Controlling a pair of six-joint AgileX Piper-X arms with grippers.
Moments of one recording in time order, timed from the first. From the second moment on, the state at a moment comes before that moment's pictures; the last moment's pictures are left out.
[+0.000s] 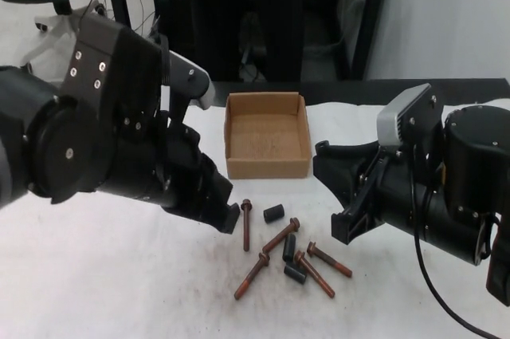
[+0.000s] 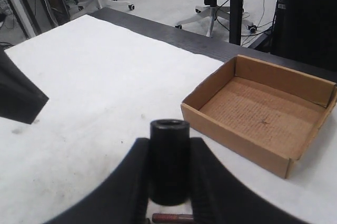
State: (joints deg) left arm -29.1 75.2 -48.8 27.0 18.6 6.4; right arm 28.0 70.2 -27.3 -20.5 -15.3 1.7
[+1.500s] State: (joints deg) left arm -33.9 110.8 -72.3 38.1 7.7 -16.6; right arm 21.7 70.2 -27.3 -20.5 -19.3 6.6
